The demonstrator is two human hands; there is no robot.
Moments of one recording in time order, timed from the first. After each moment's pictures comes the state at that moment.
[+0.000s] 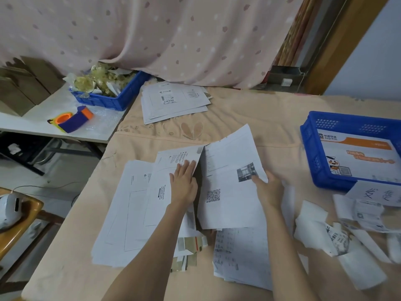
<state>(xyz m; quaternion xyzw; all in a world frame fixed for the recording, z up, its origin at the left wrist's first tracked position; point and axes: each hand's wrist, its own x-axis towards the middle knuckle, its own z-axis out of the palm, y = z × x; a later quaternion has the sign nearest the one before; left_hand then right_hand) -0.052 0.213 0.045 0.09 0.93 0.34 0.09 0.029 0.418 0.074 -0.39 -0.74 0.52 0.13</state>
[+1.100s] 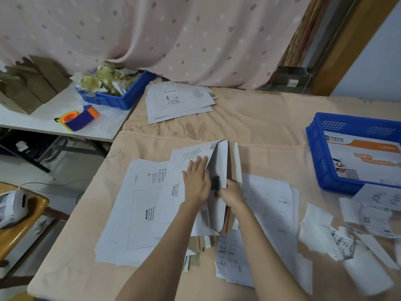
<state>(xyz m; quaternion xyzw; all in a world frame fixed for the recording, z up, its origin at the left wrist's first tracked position) -0.046 0.239 0.058 0.08 0.91 0.40 0.09 -0.001 0.343 0.064 -0.31 -0.73 0.59 -0.14</state>
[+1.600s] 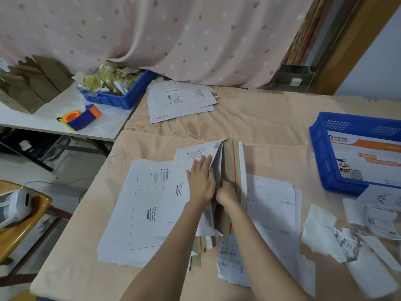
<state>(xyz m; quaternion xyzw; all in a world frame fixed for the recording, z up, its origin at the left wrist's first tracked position) -0.047 0.247 0.061 0.08 0.91 0.40 0.08 -0.011 0.324 0.070 -0.32 -0.76 0.54 -0.17</state>
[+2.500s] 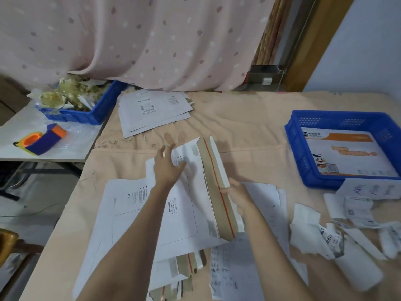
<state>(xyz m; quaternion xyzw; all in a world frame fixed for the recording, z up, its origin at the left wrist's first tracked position) -0.146 0.235 0.069 0.07 0.91 0.40 0.06 -0.016 0.404 0.058 -0.35 -0.65 0.67 -0.09</state>
